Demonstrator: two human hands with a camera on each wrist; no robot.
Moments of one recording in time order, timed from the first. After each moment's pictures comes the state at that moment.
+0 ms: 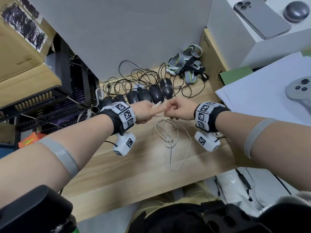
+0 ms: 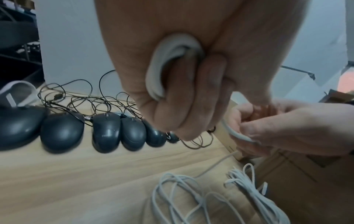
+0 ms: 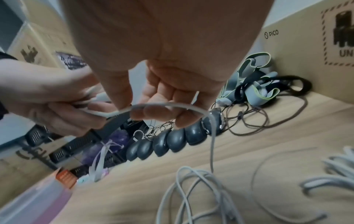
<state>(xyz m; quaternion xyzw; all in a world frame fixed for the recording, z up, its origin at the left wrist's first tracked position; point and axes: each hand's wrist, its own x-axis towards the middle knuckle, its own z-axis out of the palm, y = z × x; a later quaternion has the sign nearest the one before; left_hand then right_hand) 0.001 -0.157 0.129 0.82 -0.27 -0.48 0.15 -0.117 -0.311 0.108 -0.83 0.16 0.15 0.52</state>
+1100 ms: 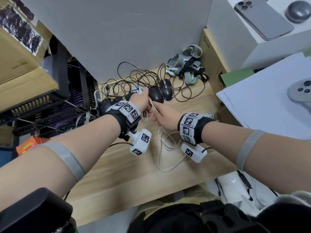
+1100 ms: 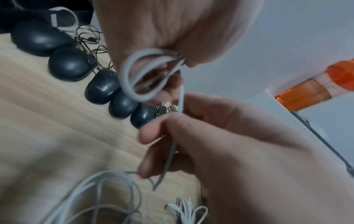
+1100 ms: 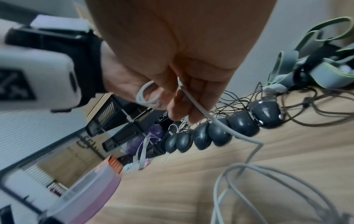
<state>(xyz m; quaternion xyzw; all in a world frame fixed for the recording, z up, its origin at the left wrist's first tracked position) 0.007 -0.180 0.127 0.83 0.00 -0.37 0.42 -0.095 -0.266 0.094 -0.86 0.11 0.10 0.49</state>
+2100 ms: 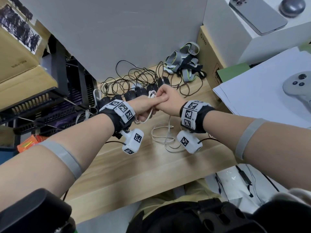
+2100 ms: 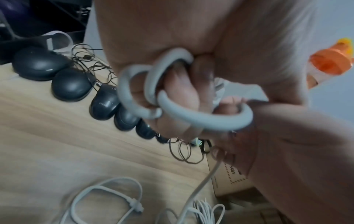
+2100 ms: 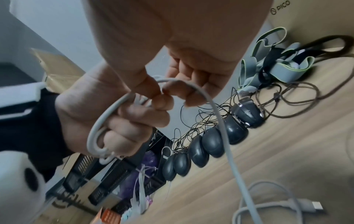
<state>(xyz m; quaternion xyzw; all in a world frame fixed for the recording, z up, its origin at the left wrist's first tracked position) -0.003 -0.169 0.139 0.76 -0.15 -0.55 0.31 -0.091 -0.288 0.110 -0.80 0.24 -0.01 0.56</state>
